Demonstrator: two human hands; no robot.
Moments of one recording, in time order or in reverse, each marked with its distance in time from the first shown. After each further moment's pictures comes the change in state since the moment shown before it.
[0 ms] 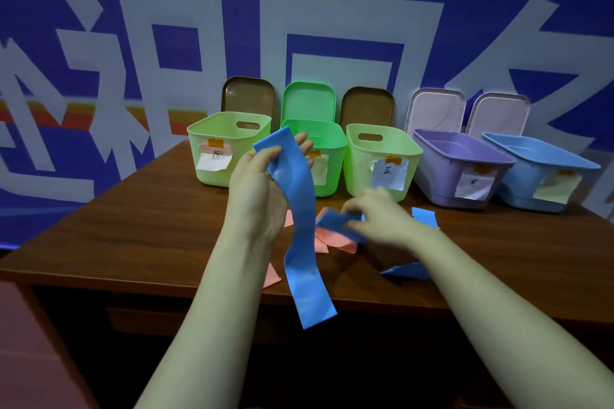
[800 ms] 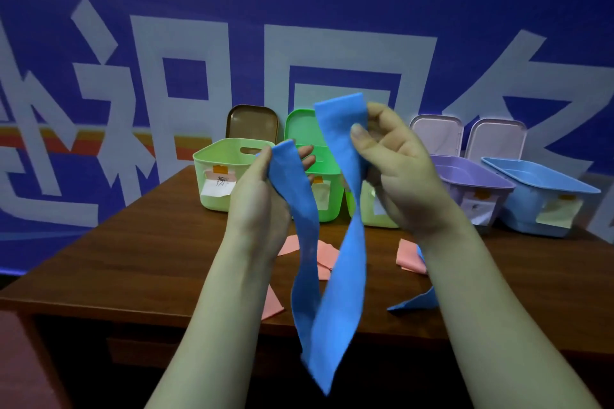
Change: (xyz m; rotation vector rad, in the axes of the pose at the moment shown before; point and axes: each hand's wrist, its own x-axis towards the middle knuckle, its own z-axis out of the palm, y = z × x) left_hand -0.007 0.022 0.027 0.150 -0.055 -0.043; right_hand -0.024 -0.087 -0.114 1.416 0.459 -0.248
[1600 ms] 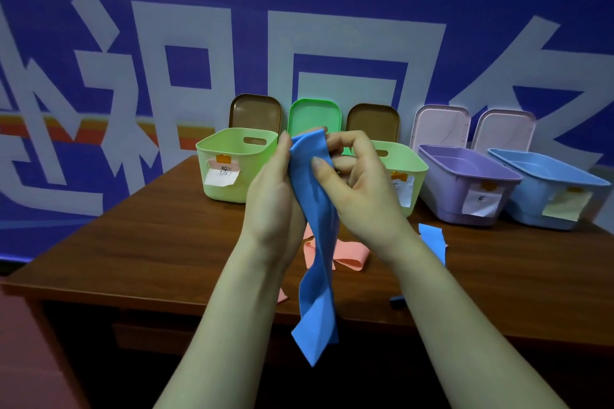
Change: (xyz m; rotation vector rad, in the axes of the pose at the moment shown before) left_hand -0.020 -0.008 0.006 -0.020 -0.081 0.033; right_hand -0.021 0.035 0.028 -0.369 0.062 0.014
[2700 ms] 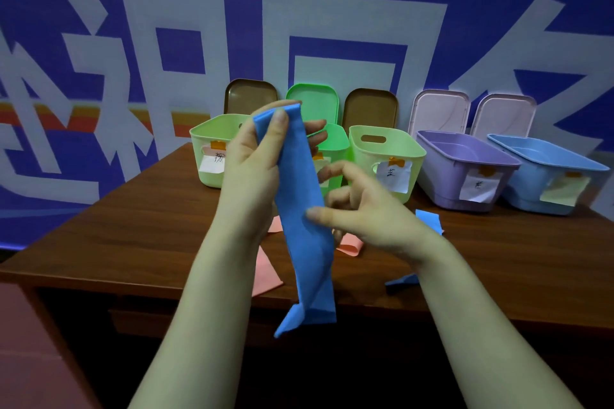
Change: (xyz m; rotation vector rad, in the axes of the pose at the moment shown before) left_hand 0.005 0.010 -0.007 0.303 -0.014 0.261; right_hand -0.015 0.022 -0.025 0.072 -0.387 0.295
